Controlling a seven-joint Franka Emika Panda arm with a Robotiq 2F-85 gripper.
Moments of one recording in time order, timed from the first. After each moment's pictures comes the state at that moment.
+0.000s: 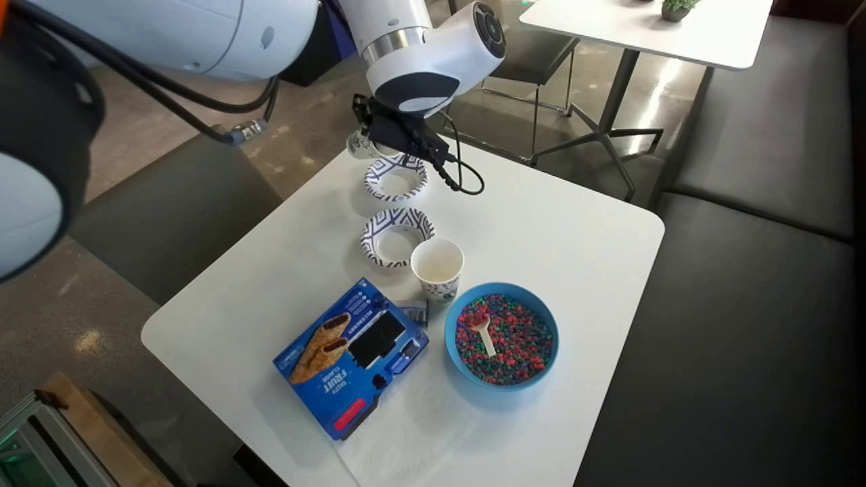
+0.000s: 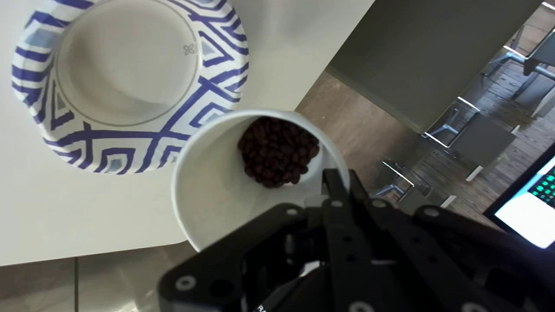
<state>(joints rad) -0.33 0.88 0.33 -1.36 0.62 2.00 -1.07</state>
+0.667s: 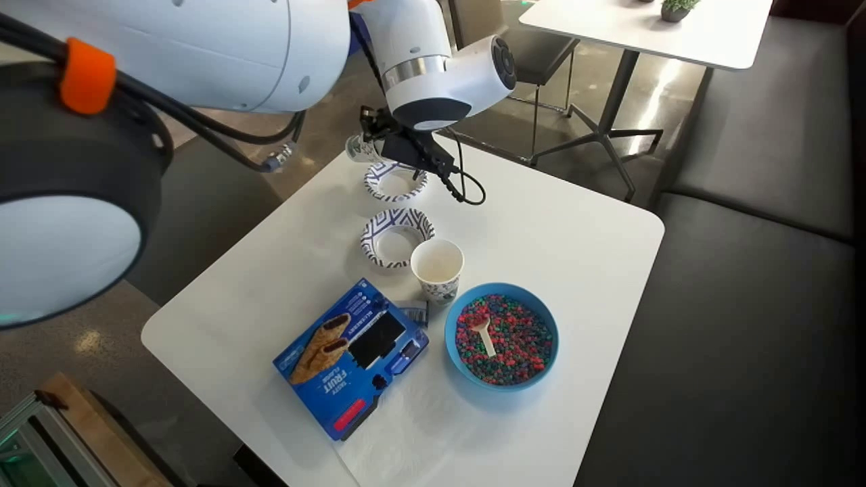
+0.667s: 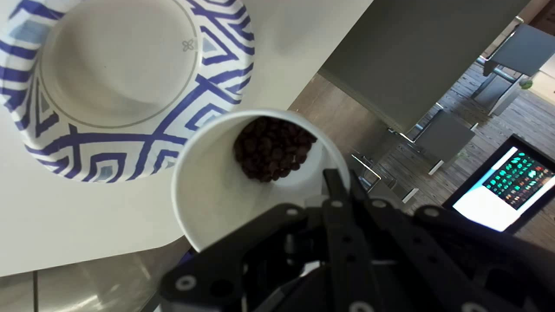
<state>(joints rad) -0.32 0.98 0.31 -1.25 0.68 1.92 -1.17</state>
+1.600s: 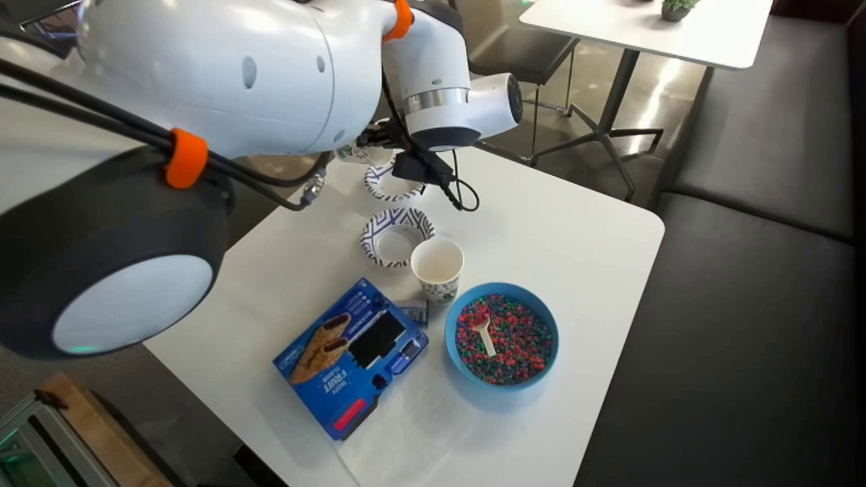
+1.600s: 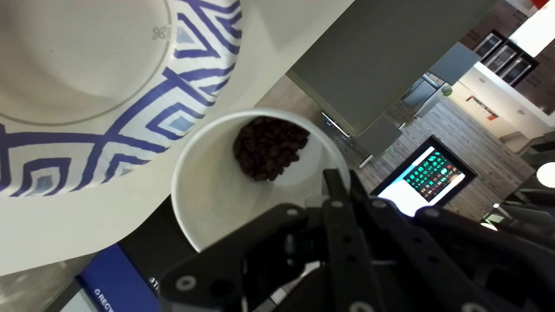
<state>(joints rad) -0.32 1.12 0.31 -1.10 0.74 1.74 -1.32</state>
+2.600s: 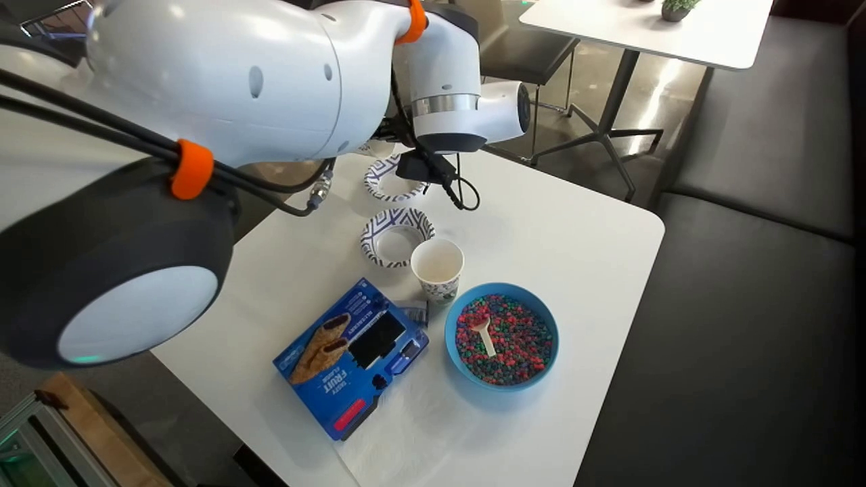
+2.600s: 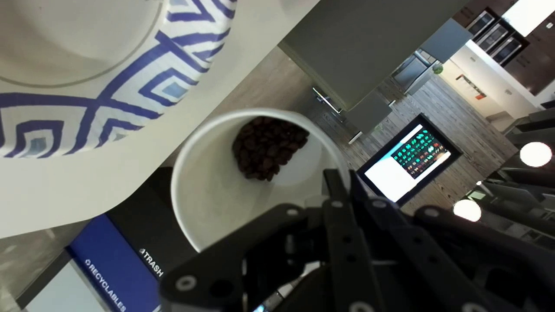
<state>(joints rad) -0.34 1.13 0.30 -1.08 0.82 1.71 -1.36</state>
